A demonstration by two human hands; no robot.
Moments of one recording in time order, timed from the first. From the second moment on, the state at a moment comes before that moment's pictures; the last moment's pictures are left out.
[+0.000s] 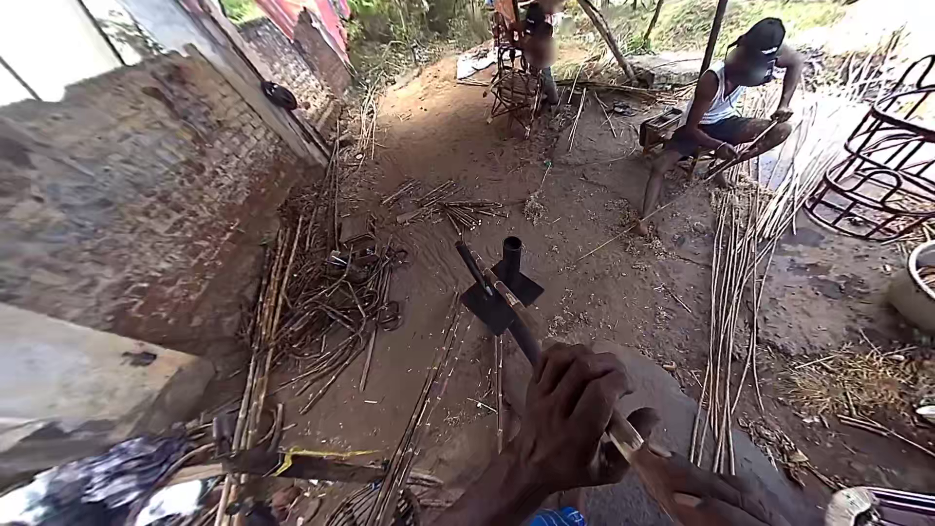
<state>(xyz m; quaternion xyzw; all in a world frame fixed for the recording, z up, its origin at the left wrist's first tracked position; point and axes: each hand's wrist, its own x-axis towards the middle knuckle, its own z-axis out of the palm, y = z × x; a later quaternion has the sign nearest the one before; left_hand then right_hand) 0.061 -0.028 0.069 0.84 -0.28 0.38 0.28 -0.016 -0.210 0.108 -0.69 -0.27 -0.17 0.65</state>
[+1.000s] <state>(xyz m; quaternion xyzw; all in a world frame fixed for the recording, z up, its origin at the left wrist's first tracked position) 0.100 0.007 0.036 0.92 -0.08 0.30 0.25 0.000 -0.236 0.091 -0.76 -0.23 -0.21 0.57</state>
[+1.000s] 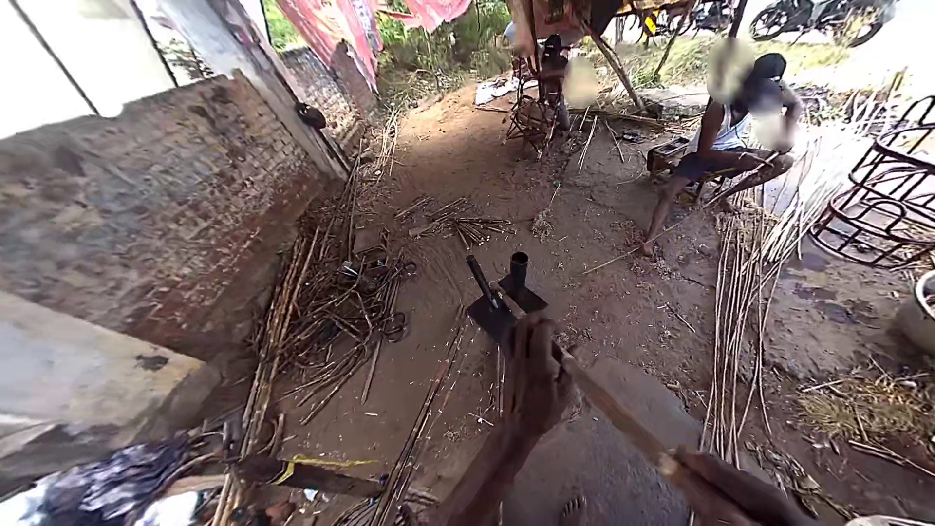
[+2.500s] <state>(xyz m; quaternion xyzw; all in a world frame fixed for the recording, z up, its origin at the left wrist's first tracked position) 0.234 -0.069 0.122 0.45 0.22 0.03 0.86 0.265 -0.249 0.136 -0.59 -0.13 -0.03 0.79</state>
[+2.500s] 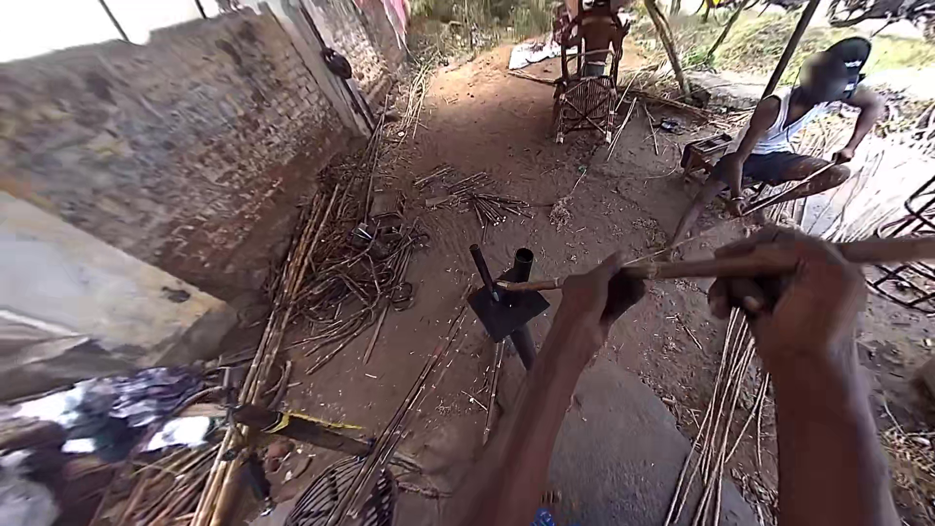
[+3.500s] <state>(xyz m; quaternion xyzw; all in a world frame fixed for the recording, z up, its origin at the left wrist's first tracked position) 0.160 -0.071 0.136 0.46 0.15 -0.05 0.88 0.172 -0.261 0.157 -0.65 -0.16 -0.23 0.71</state>
